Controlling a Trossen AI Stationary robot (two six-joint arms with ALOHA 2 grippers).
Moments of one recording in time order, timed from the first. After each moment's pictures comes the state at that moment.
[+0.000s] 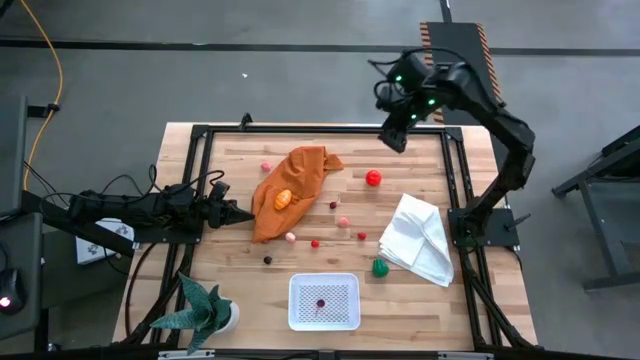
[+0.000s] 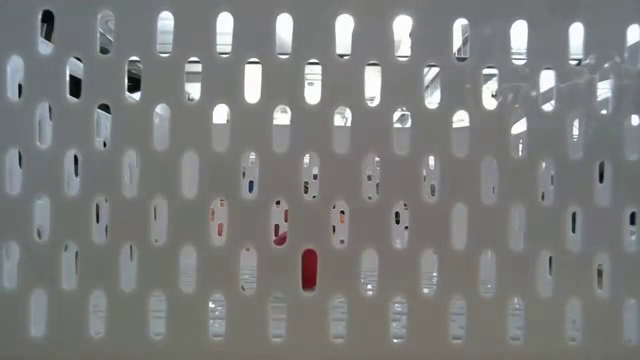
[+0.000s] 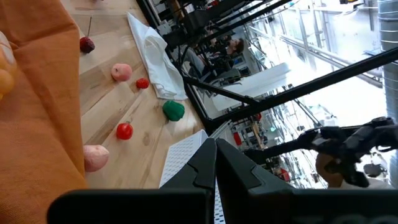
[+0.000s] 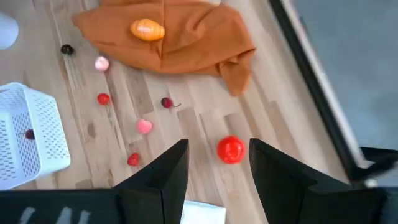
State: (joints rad) left arm 0.10 0.11 0.01 0.03 0.09 -1.12; right arm -0.56 1.65 2.04 -1.49 -0.22 -0.16
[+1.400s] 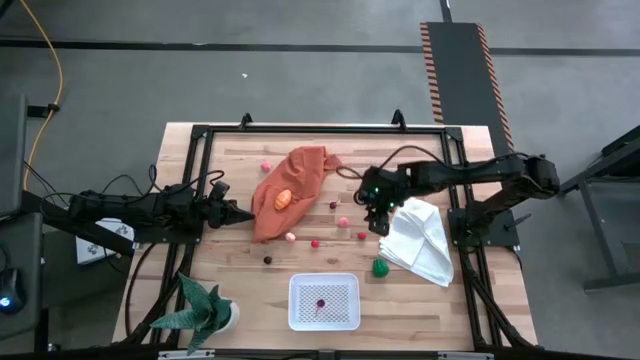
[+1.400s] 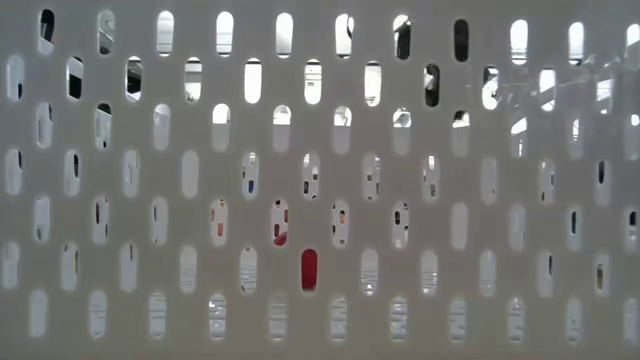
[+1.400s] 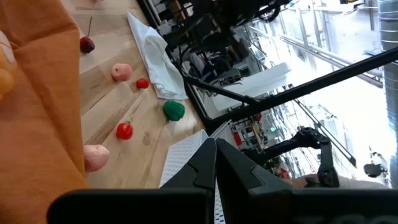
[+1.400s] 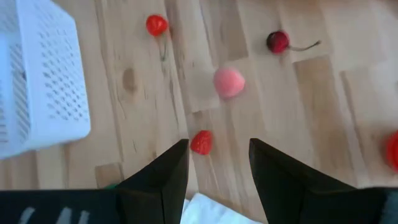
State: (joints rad) left arm 0.10 0.12 0.01 0.03 0.09 -1.12; right arm -0.06 1.43 1.05 -0.71 -0.13 0.18
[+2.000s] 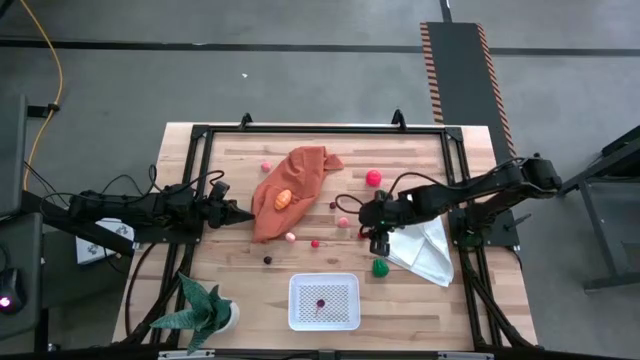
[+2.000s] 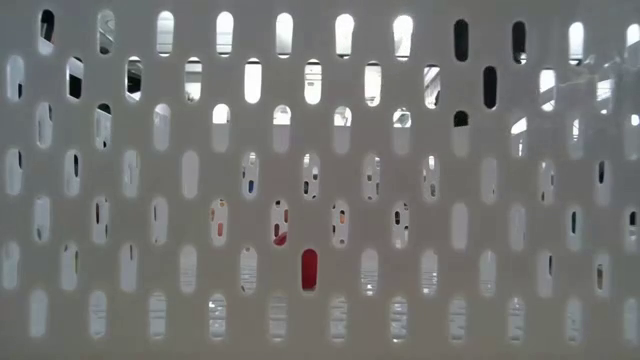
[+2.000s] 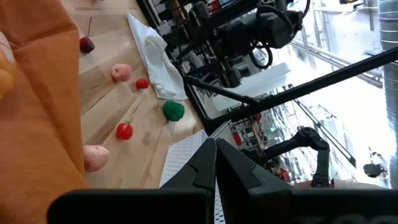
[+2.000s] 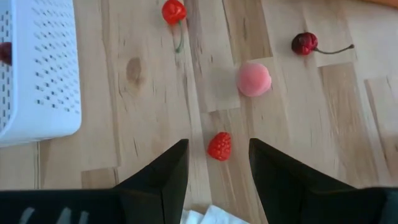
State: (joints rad) left arm 0.10 0.11 0.01 0.03 0.09 -1.12; right arm 0.15 1.43 0.95 -0.56 0.09 0.27
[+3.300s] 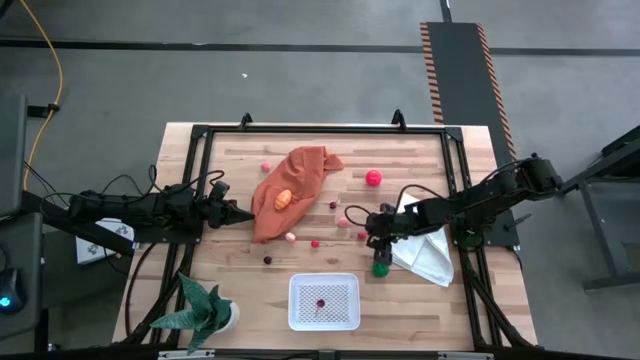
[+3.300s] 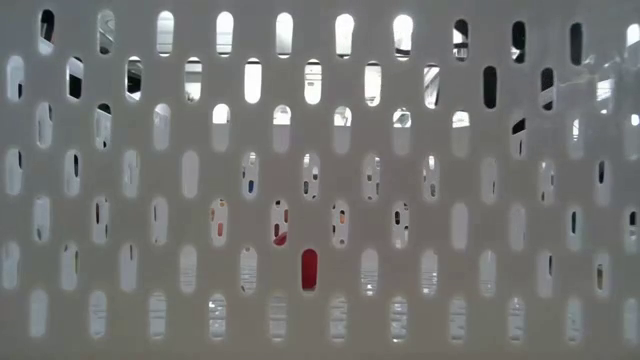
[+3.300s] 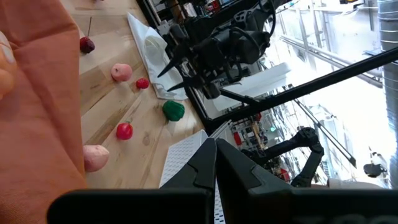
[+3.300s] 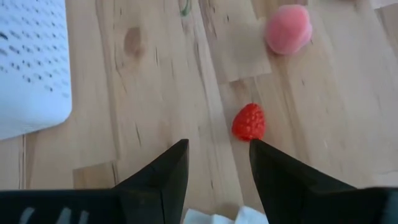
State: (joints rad) left arm 0.10 0.11 0.01 0.03 0.09 -1.12; right arm 0.20 1.43 0.67 -0.22 0.07 0.40
